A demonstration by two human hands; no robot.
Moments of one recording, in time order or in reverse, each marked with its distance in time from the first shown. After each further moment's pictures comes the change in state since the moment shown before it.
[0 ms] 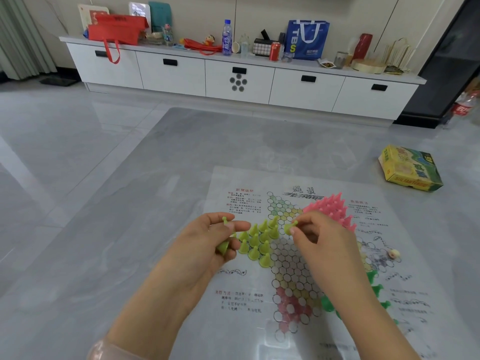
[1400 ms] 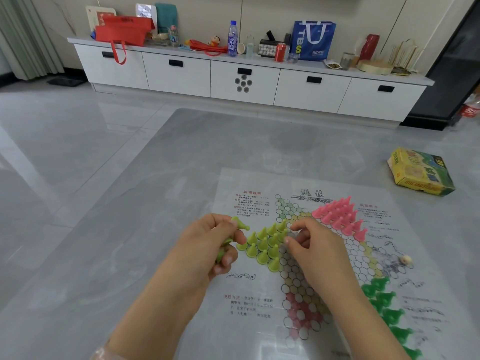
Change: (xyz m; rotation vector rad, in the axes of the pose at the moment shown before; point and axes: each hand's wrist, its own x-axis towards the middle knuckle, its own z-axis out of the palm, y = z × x) left_hand -0.005 0.008 -0.005 0.118 0.040 0.006; right_hand 0.011 0.012 0.025 -0.129 -0.054 0.016
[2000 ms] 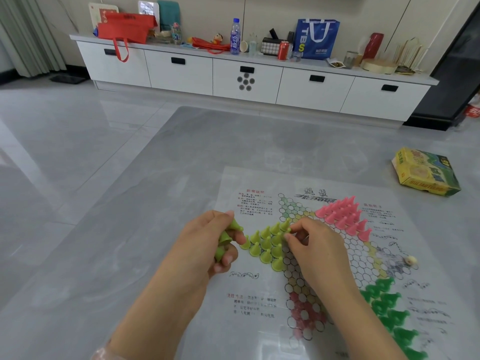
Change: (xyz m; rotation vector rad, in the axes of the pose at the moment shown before) left_hand -0.001 0.005 -0.001 -0.013 0.041 0.002; right_hand 0.004 0.001 0.010 -0.087 0.058 -0.051
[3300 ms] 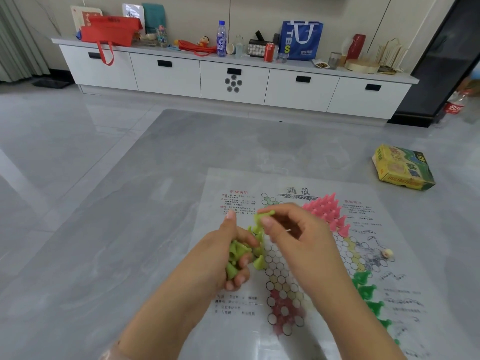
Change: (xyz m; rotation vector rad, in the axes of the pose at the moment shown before) left_hand -0.004 -0.015 0.027 0.177 -0.218 -0.101; right_hand -0.017 -0.034 -0.040 0.679 -0.116 -0.040
